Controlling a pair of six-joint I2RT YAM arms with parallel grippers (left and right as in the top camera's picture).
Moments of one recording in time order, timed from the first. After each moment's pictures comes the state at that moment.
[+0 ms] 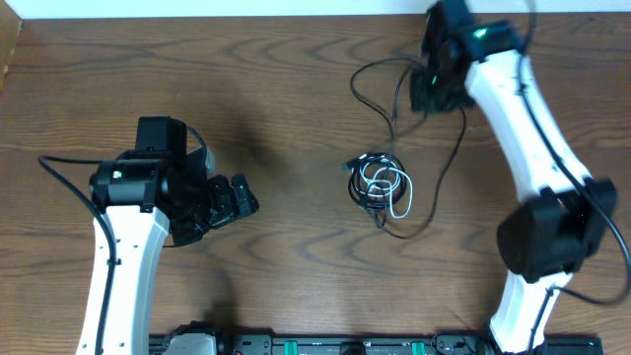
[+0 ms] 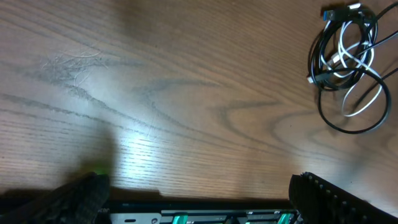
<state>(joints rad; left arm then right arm) 0.01 1.26 1.19 -1.36 0.31 -0.33 0.25 2.01 2.07 -1.29 -0.05 0.24</state>
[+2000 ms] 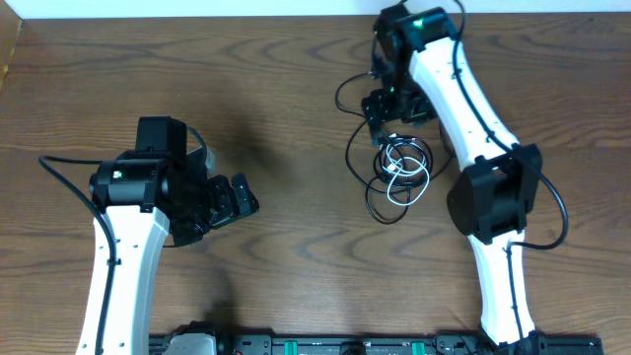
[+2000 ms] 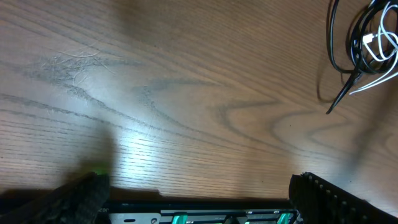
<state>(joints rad) 0.01 1.26 1.19 -1.36 0.31 -0.33 0.38 2.39 2.37 -1.60 -0.08 0.06</state>
